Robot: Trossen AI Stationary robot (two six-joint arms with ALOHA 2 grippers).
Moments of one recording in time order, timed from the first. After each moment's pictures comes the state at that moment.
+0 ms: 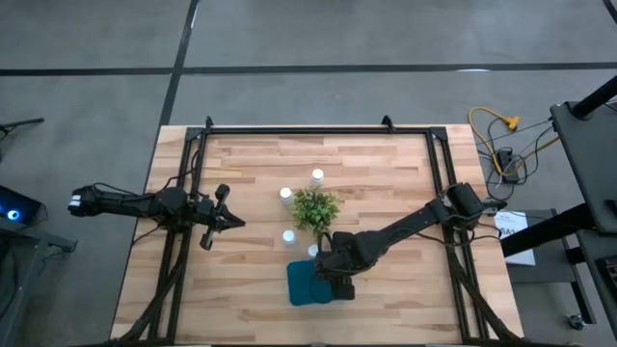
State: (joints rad) left arm -0.10 0.18 0.02 0.06 0.11 -0.05; right arm 0.39 2.01 1.50 -0.80 0.03 0.47
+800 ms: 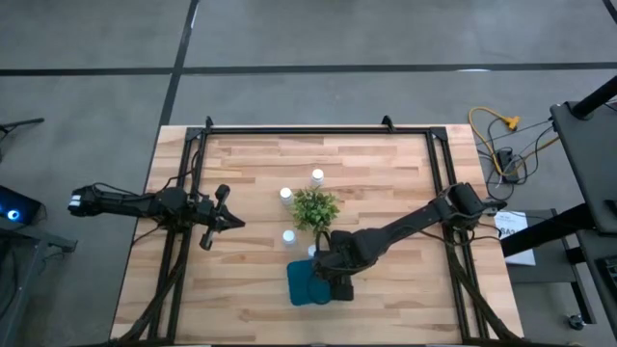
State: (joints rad) left arm -0.10 0.18 0.02 0.06 0.12 -0.05; right arm 0.39 2.01 1.62 -0.92 0.02 0.47
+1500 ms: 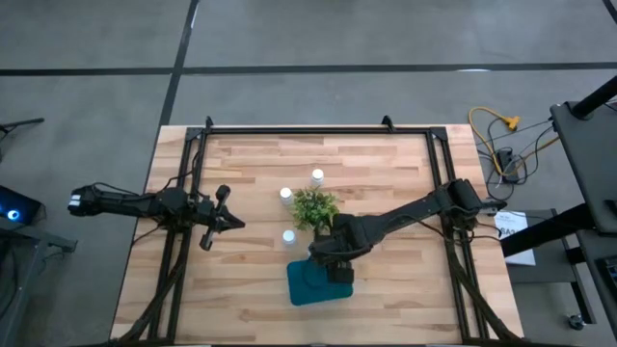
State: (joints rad) left arm -0.10 0.19 0.02 0.06 0.13 -0.05; right arm 0.31 2.01 1.70 -1.12 0.11 0.40
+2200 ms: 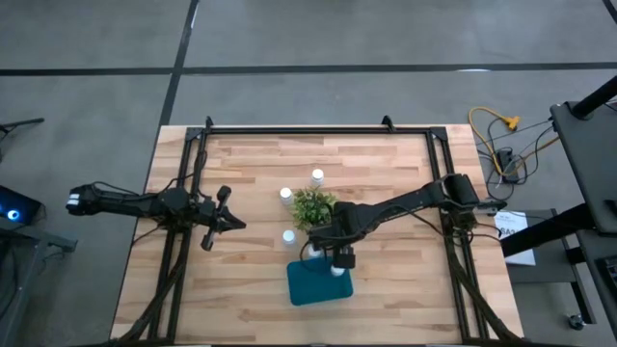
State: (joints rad) left arm -0.10 0.21 0.02 0.06 0.13 -0.05; right arm 0.23 2.01 1.61 -1.12 0.15 0.30
